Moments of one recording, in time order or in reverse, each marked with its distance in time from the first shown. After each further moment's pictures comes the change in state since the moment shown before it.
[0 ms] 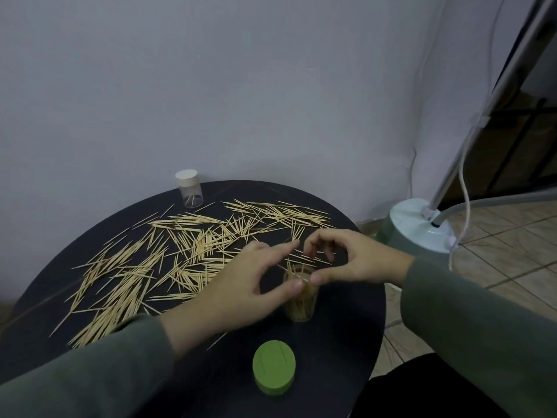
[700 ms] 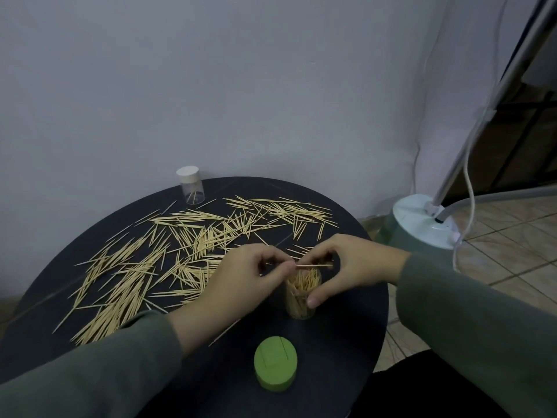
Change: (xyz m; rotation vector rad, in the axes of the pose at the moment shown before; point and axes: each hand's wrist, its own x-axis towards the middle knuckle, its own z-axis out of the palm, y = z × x) left_hand 0.007 0.004 0.007 -0.056 0.211 -0.090; right_hand 0.007 -0.008 0.005 -0.144 -0.173 0.111
